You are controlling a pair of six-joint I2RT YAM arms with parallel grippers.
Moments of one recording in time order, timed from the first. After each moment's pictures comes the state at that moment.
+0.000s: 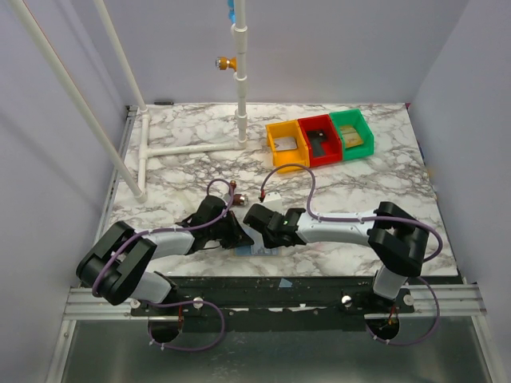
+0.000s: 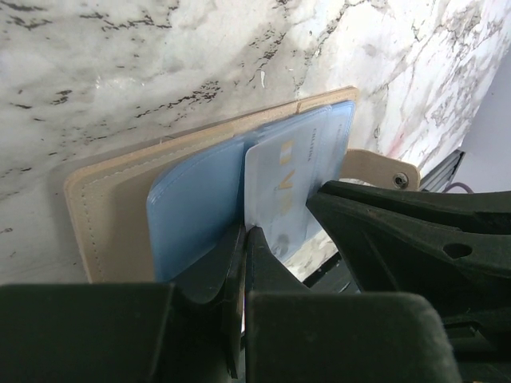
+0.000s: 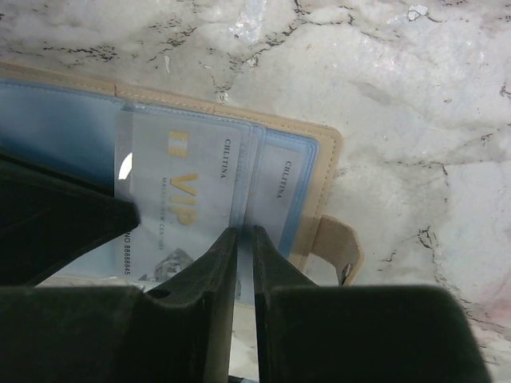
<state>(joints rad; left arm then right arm) -0.59 1.39 0.37 0.22 0.40 -1.01 1.11 1.74 1.05 -0.49 0.38 0.81</state>
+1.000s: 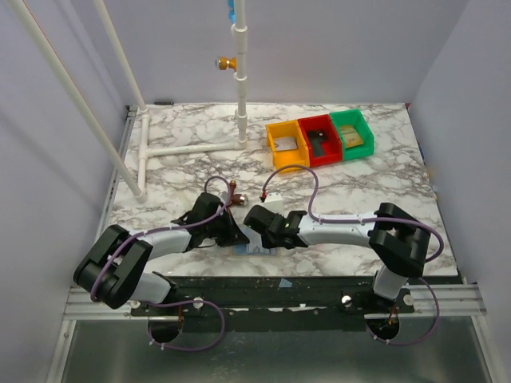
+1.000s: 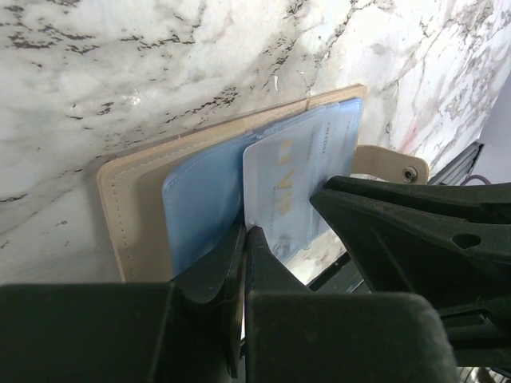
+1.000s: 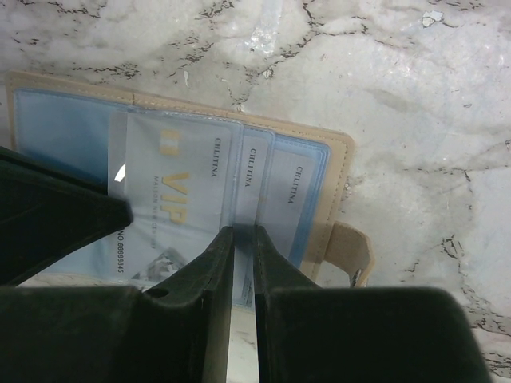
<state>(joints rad) -0.53 1.36 0.38 0.15 0.43 -0.89 1.12 1.73 1.01 -0.42 0.40 0.85</state>
